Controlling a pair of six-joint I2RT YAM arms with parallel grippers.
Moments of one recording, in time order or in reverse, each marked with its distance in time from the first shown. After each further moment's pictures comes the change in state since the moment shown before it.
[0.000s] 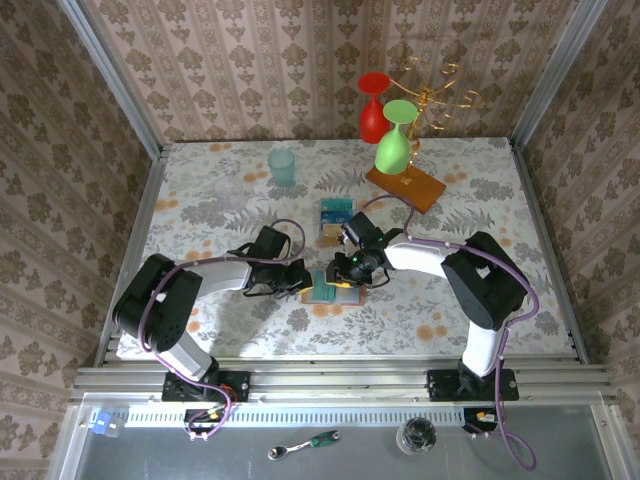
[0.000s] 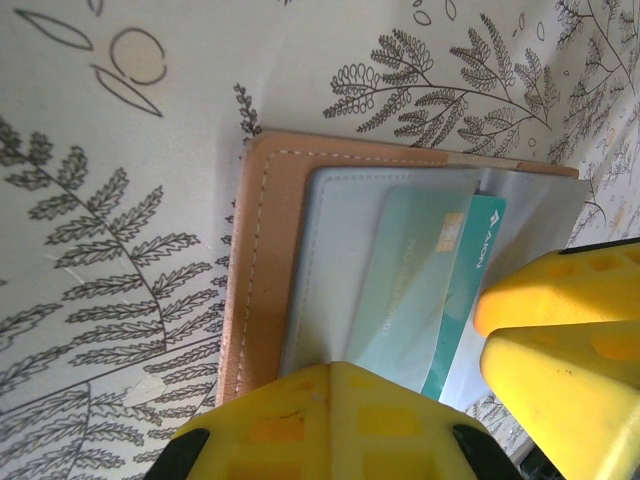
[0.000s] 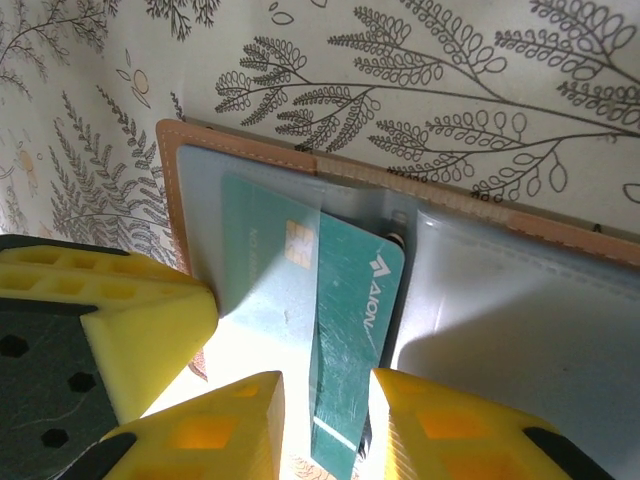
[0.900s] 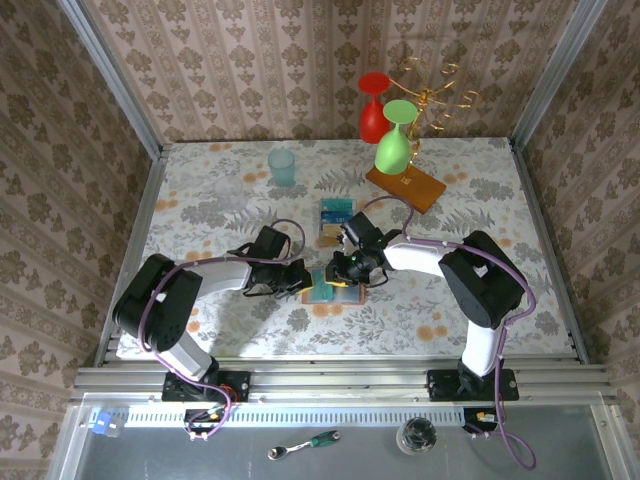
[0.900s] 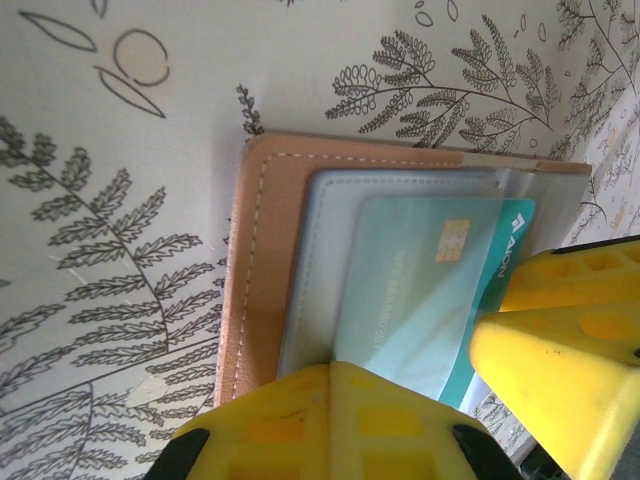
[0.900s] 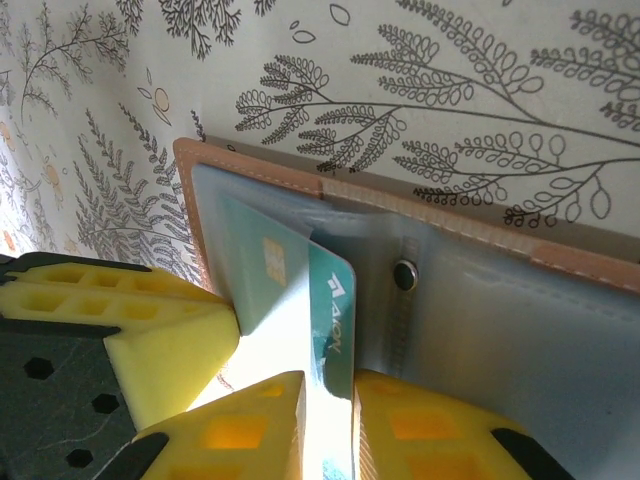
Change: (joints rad) left arm 0.000 0.001 0.000 0.000 0.000 0.000; right arm 0.000 0.014 -0.009 0.061 -0.030 0.046
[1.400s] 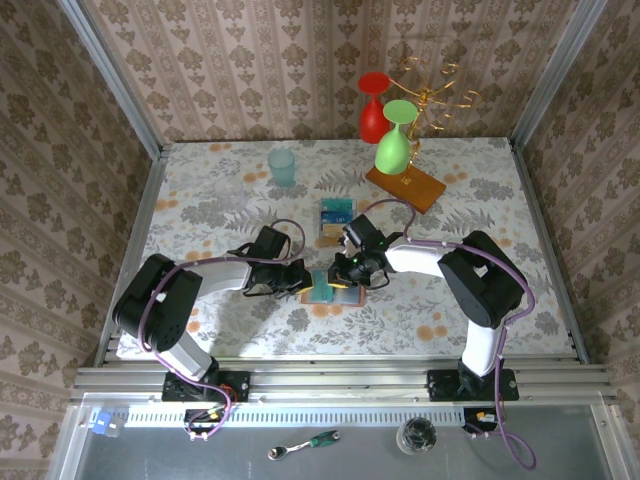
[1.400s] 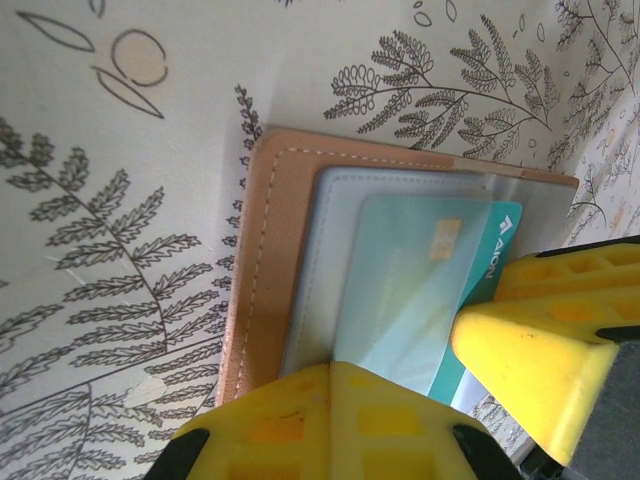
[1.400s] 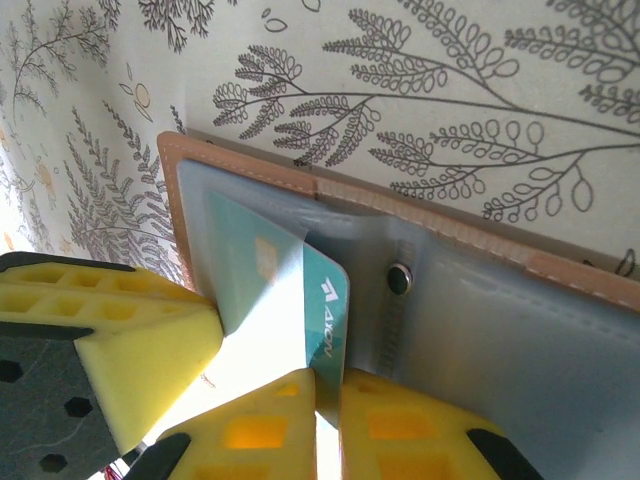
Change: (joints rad) left arm 0.000 0.000 0.000 0.000 0.000 0.000; right arm -0.008 -0.001 -0.037 0.041 -0.008 0.006
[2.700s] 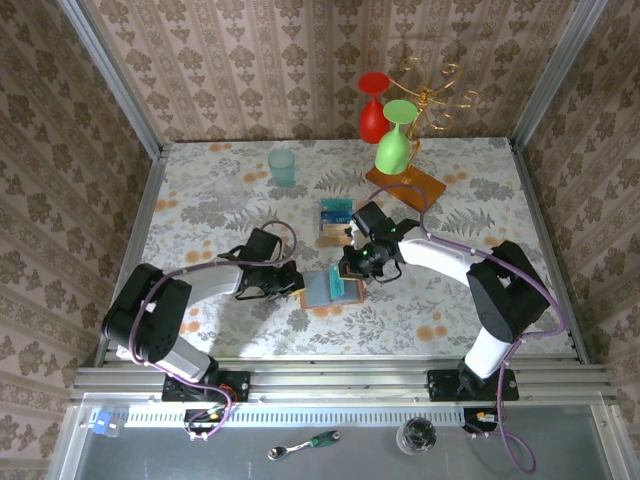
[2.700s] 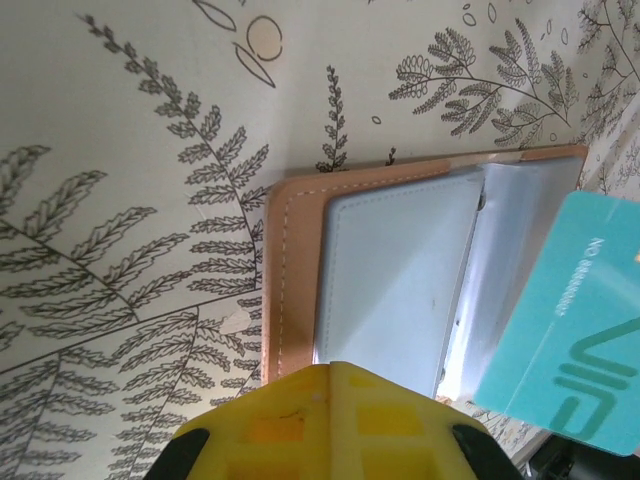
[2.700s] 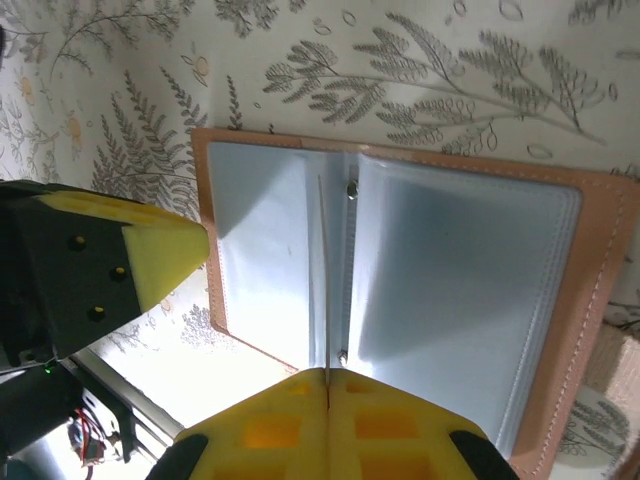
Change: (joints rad) left arm 0.043 -0.082 -0.046 -0.051 -0.011 0.023; right arm -0.037 -0.140 0.098 -0.303 0.055 -0.198
